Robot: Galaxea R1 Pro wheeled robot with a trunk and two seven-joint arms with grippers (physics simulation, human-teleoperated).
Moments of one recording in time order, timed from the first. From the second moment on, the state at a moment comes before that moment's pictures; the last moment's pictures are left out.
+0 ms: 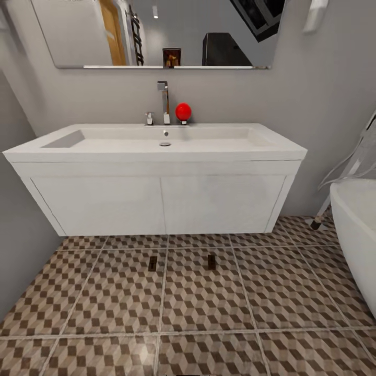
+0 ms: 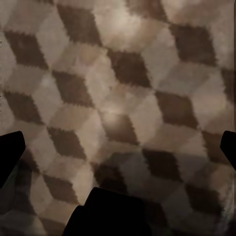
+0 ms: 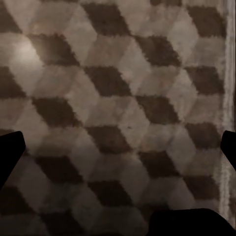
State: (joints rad) left arm -0.42 0.02 -1.35 -0.08 1.51 -0.01 0.23; right arm -0.36 0.13 0.44 -0.02 -0.37 -0.19 -0.24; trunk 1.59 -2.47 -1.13
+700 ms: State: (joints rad) left arm -0.41 0.02 -1.35 -0.08 1.51 -0.01 0.23; right arm -0.35 0.12 0.44 0.01 -0.42 -0.19 -0.24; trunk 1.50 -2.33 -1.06
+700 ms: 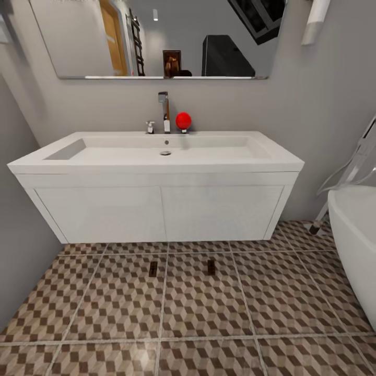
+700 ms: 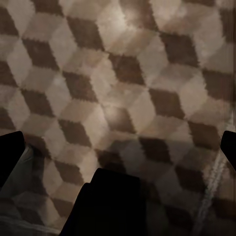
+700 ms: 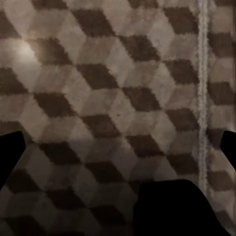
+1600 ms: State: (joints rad) left arm -0.39 0.02 -1.35 -0.08 1.51 -0.01 0.23; right arm -0.35 0.12 0.44 0.01 -0.42 -0.19 -0.24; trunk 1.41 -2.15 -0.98
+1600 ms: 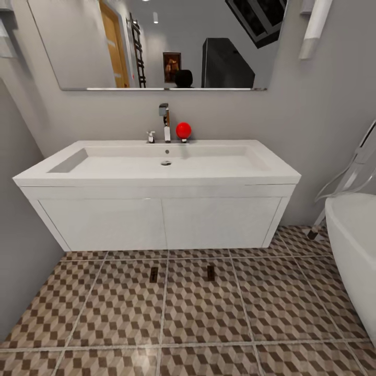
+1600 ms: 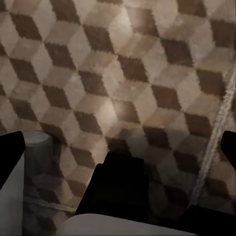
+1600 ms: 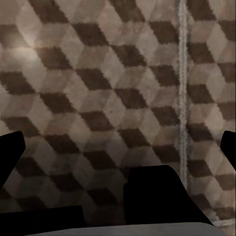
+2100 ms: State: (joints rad) left arm -0.38 0.02 -1.35 -0.08 1.51 -0.01 0.23; right arm -0.35 0.12 0.44 0.01 -0.42 -0.19 -0.24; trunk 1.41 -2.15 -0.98
